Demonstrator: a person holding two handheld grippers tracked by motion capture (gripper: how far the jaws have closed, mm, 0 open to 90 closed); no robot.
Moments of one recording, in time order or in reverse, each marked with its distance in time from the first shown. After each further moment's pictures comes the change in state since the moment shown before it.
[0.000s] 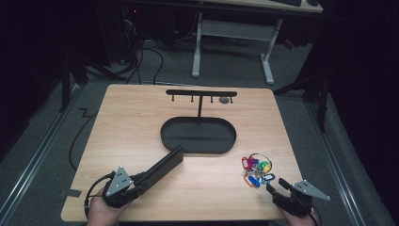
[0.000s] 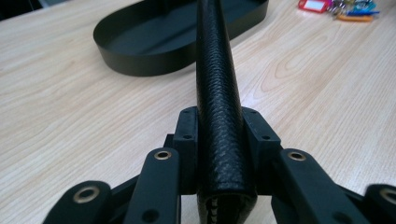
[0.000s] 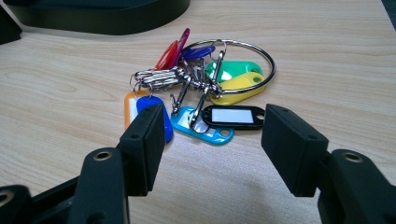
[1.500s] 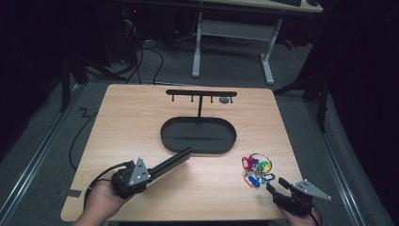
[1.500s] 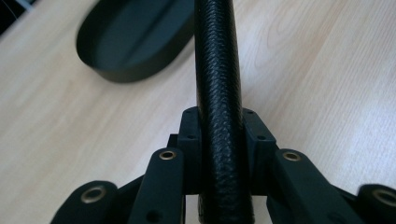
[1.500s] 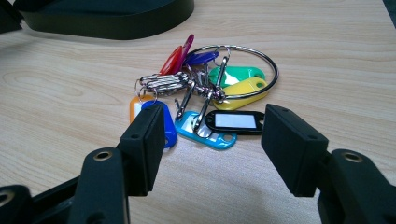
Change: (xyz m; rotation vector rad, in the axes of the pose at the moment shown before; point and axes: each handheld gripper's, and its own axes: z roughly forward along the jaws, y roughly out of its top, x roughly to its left) left arm -0.011 0.063 0.002 0.256 -0.007 0.289; right arm -0.001 0.002 -0.001 -0.011 0.018 -0.005
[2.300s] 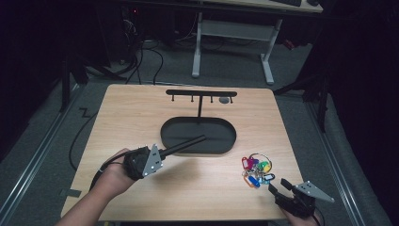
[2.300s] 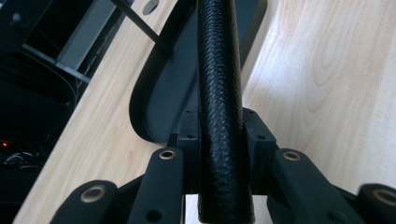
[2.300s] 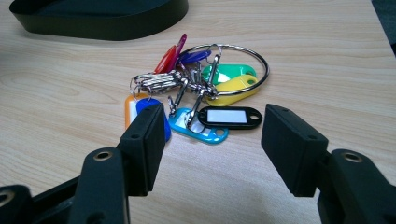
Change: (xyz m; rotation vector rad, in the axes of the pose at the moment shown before) left arm 0.023 0.046 0.018 -0.052 0.105 0.272; right arm -0.003 -0.003 -0.006 -0.007 -0.014 0.013
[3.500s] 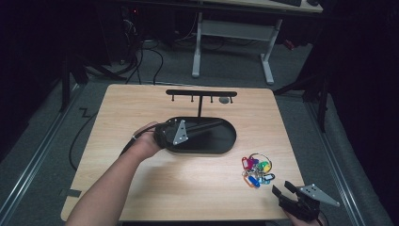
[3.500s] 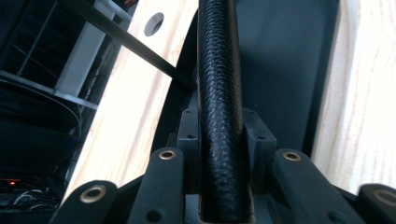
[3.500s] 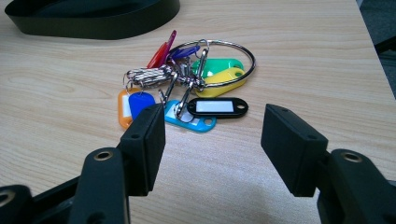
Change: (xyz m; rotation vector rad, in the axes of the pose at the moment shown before) left arm 0.049 0.029 0.112 -0.017 -0.020 0.116; right arm -0.006 -0.006 -0.009 -0.006 -0.012 0.017
